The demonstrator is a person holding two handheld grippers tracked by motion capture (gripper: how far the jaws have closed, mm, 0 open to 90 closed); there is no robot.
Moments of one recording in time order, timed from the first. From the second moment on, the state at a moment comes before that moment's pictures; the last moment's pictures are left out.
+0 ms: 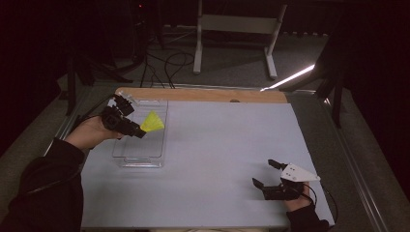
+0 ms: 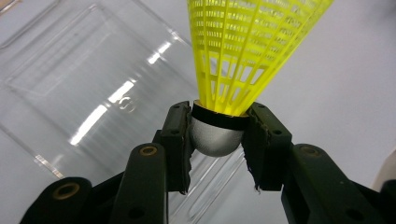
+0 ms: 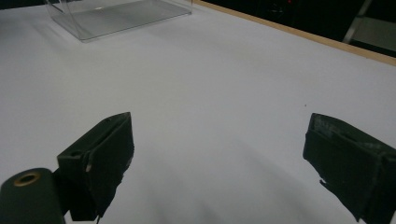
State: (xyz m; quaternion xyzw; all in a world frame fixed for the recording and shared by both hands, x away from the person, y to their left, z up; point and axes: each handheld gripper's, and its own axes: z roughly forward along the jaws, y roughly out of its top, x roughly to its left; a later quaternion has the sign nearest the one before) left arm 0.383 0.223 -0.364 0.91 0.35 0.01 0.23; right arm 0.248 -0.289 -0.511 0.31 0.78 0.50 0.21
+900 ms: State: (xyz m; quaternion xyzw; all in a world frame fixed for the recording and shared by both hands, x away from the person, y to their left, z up) left arm 0.368 0.265 -0.391 0.88 0.40 0.04 0.24; right arm 0.248 -0.288 -0.512 0.32 0.78 0.50 0.21
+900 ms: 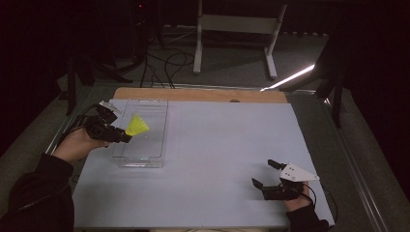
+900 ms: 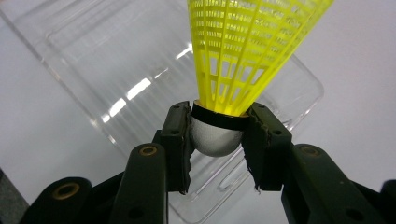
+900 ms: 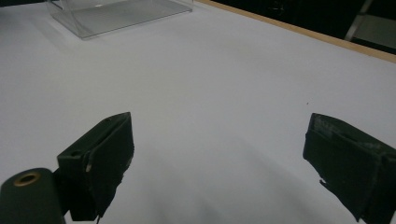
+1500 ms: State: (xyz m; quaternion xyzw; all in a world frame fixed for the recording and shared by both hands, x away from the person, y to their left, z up) left arm 0.355 0.275 -0.407 0.86 0.46 0.06 0.21; right arm 0.249 -0.288 -0.513 0.31 0.78 0.49 0.21
